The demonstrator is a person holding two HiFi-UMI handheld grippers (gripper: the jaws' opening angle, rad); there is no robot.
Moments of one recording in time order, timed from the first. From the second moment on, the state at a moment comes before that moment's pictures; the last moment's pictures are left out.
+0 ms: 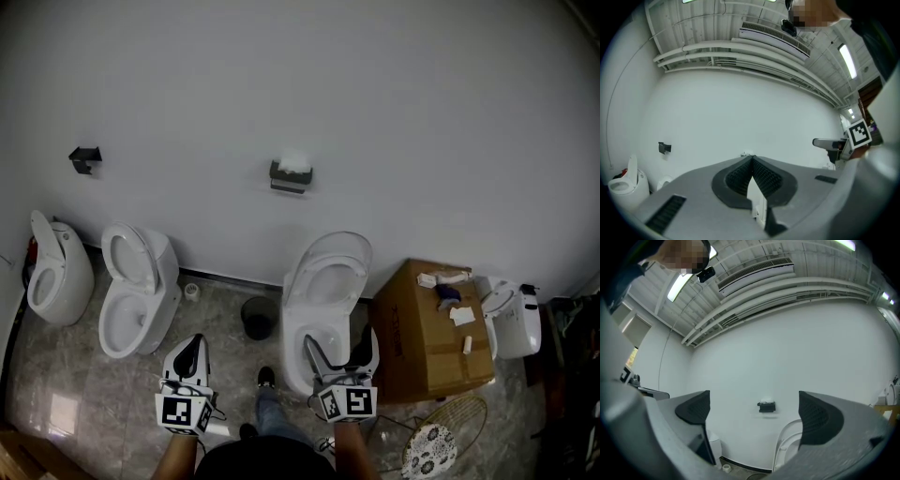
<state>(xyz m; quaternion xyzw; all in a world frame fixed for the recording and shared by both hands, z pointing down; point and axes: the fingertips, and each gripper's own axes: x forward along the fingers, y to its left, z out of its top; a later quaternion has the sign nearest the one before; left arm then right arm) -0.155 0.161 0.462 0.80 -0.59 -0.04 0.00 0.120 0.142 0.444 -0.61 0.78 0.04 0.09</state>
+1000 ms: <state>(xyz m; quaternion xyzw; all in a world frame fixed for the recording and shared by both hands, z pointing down) -0.145 -0.041 0.476 0.80 -0.60 -0.01 0.03 0.122 -0.073 0.439 -0.60 0.79 0.05 0.10</state>
